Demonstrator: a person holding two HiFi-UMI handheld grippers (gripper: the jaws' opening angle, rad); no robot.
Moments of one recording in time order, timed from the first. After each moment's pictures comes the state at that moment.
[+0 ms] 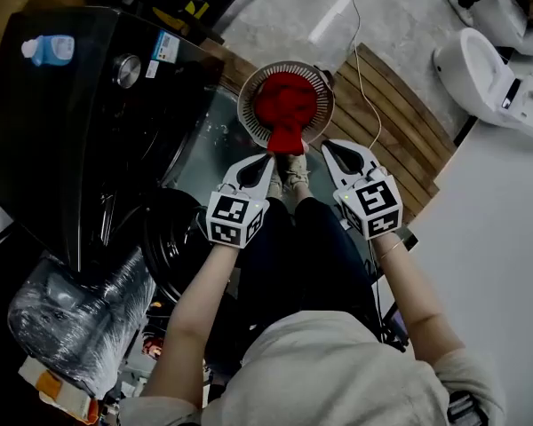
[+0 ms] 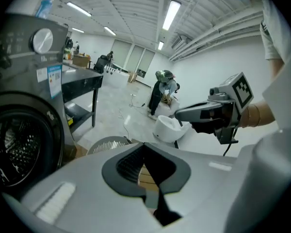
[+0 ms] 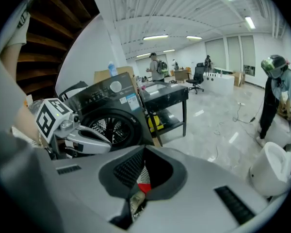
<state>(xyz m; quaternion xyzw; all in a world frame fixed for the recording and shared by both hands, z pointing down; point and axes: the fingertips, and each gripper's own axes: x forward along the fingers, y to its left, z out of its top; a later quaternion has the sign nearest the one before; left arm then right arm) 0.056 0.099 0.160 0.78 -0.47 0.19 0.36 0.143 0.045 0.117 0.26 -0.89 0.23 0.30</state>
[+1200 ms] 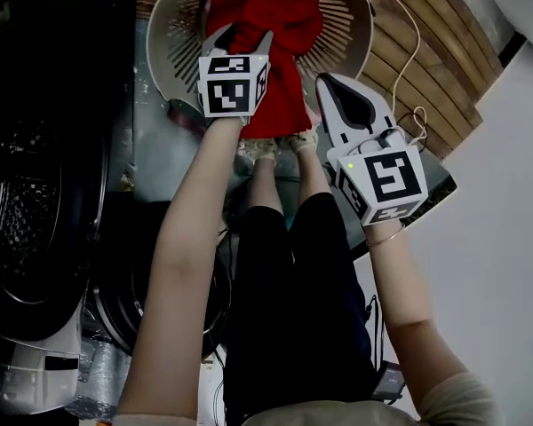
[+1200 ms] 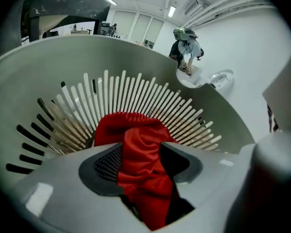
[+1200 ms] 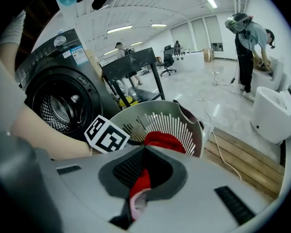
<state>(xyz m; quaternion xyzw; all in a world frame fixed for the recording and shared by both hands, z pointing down) 0.076 -0.005 0.627 0.73 -0.44 0.31 0.42 0.157 0.027 0.460 0.38 -0.81 0.34 0.29</state>
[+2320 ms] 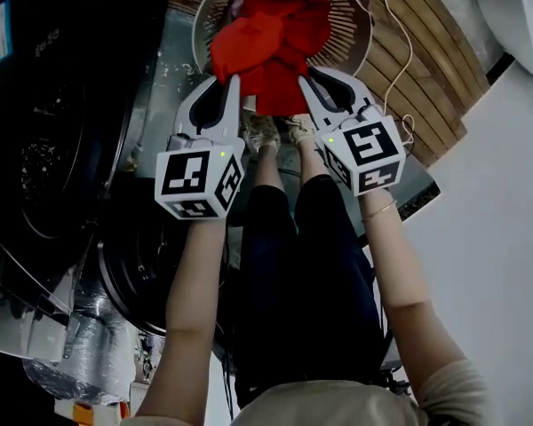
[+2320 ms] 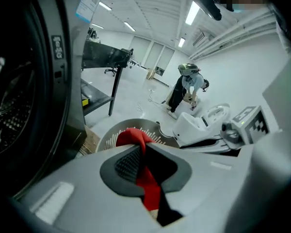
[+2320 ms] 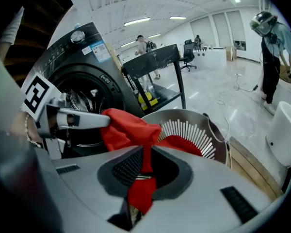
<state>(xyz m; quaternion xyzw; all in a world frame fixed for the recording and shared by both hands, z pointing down) -0.001 0.037 0.388 0.71 -0.54 0.19 0.40 0.101 0.035 0.408 0.28 -0.84 0.33 0.33</state>
